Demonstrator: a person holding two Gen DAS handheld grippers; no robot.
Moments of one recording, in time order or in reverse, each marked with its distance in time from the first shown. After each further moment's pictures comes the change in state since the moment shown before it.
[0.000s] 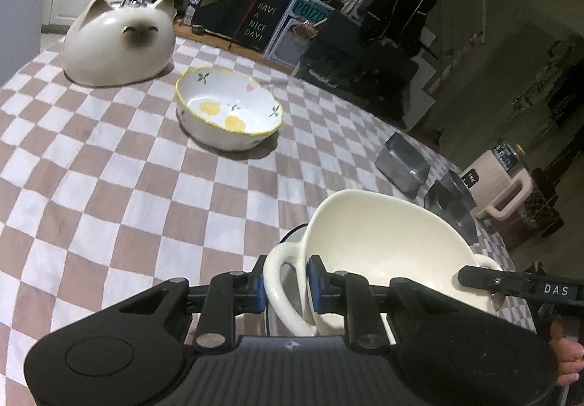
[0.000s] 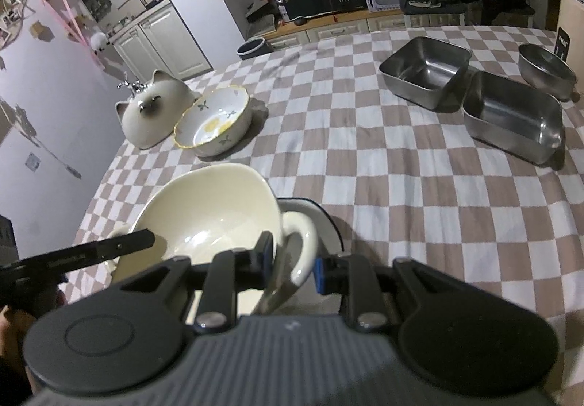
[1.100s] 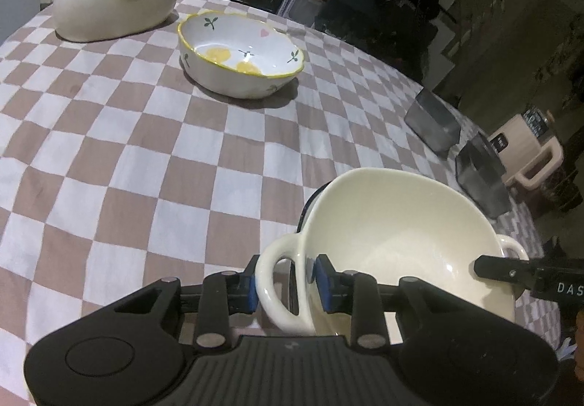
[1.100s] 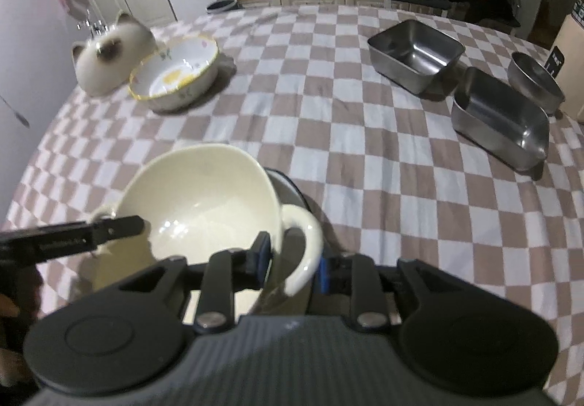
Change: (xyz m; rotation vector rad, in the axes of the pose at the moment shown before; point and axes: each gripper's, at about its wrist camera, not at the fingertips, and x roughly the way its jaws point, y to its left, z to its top) left arm 0.046 0.005 -0.008 0.019 0.130 0.065; right arm 0.035 0.015 0.002 -0.114 0.121 -0.192
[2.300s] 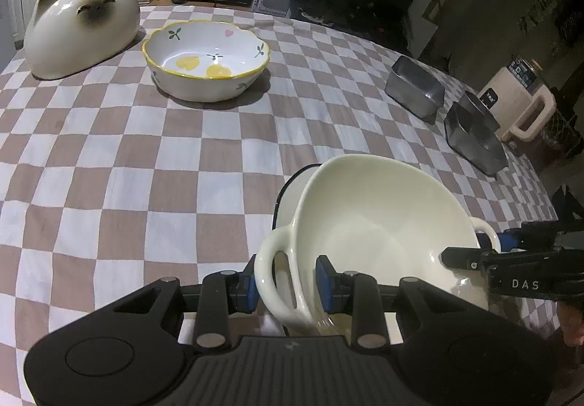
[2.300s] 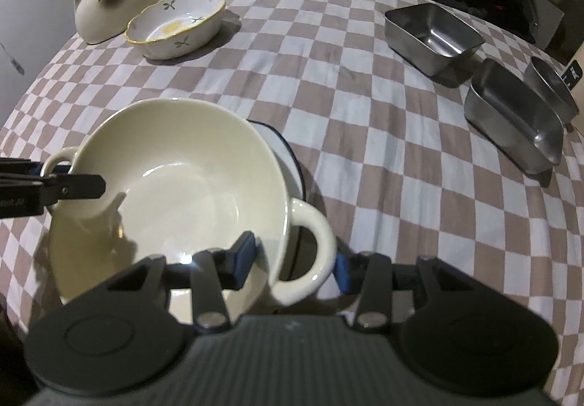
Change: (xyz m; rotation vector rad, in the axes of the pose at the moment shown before) left arm -0.008 -0.023 0.000 0.161 0.049 0.032; right arm 0.026 -0.001 -0.011 -0.118 0.056 -0.033
